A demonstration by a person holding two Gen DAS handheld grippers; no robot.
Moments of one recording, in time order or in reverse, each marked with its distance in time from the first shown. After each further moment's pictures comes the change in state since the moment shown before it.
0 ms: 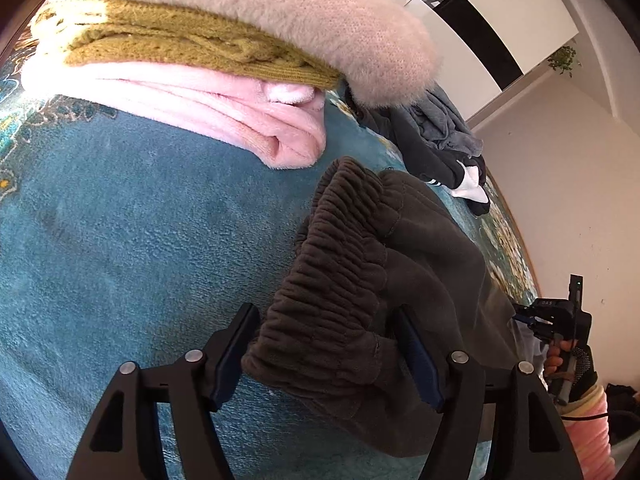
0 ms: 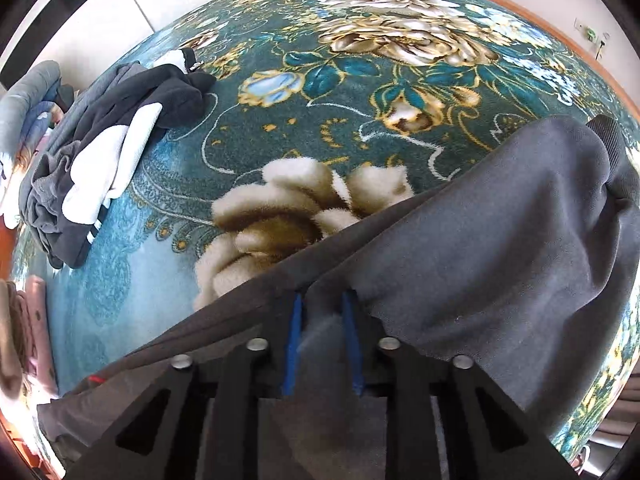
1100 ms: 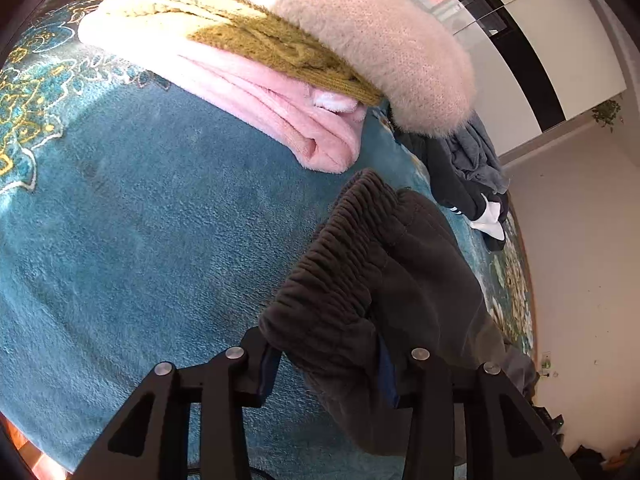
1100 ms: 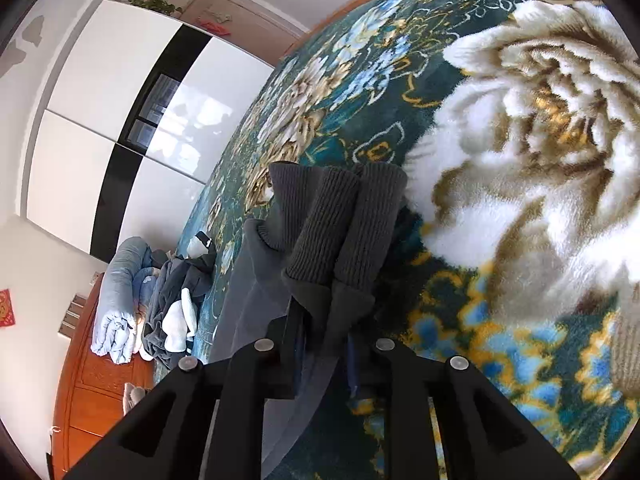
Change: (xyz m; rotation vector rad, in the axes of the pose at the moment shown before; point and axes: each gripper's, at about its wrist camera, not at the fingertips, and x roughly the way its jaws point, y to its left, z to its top) left arm -0.025 0.007 -0.004 -0.220 -0.001 0.055; right arm -0.046 -0.280 -0.017 0.403 -0.273 0.508
